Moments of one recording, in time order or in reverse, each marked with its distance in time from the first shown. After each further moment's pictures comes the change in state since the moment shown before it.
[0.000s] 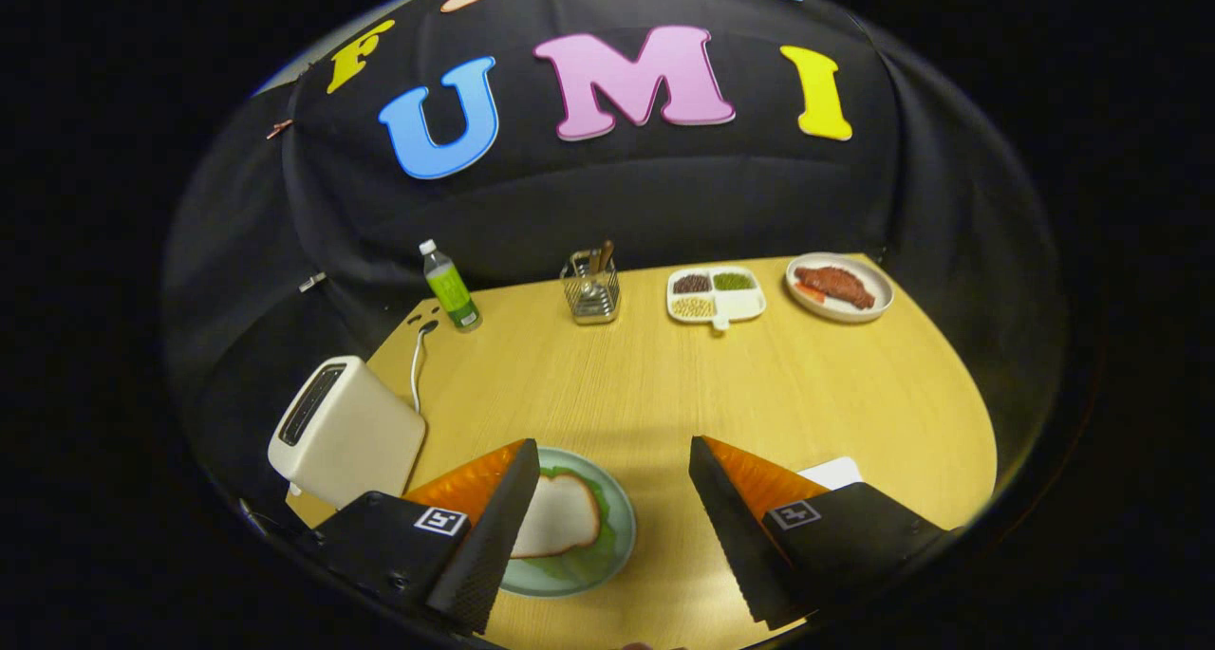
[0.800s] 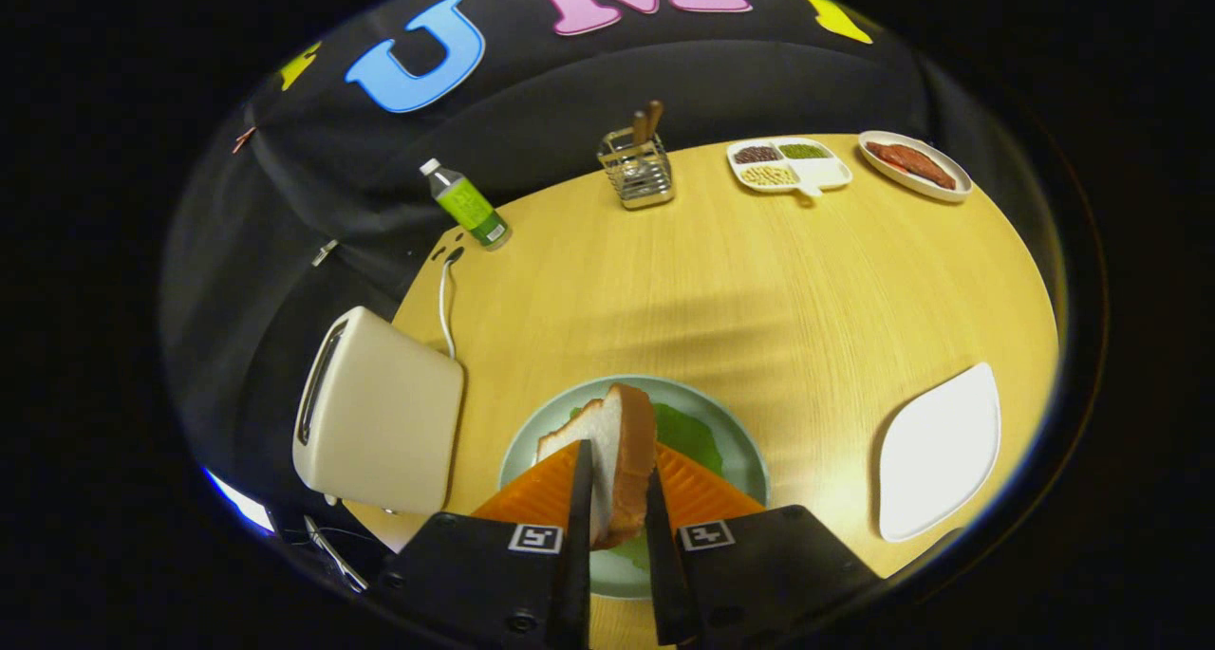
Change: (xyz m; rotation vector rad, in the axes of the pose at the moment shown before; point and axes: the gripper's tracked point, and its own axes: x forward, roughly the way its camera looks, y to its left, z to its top) arm 0.068 0.073 -0.121 0.185 0.403 0.125
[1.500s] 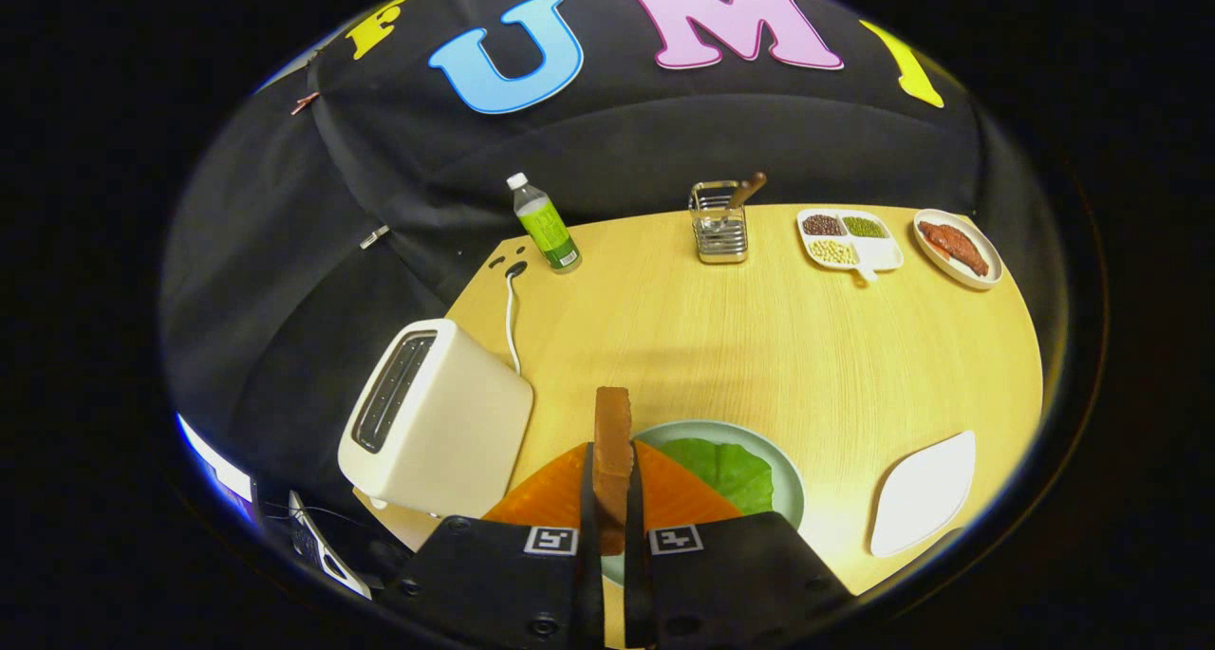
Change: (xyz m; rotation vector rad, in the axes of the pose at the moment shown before) arm -0.028 0.083 0.030 -0.156 -0.062 0.093
